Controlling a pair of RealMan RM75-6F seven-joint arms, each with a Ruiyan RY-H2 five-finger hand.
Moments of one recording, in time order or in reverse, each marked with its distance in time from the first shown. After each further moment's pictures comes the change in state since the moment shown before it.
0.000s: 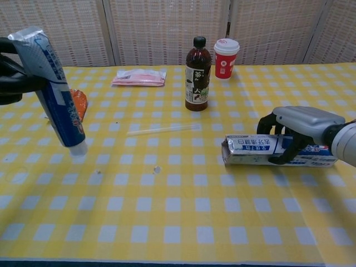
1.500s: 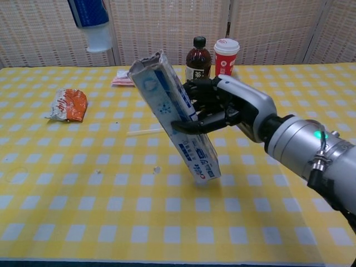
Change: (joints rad) left arm -0.156 0.218 -0.296 -0.382 -0.363 -0.041 -0.020; right arm -0.010 -0.181 0.099 -0.127 -0.287 0.043 0.822
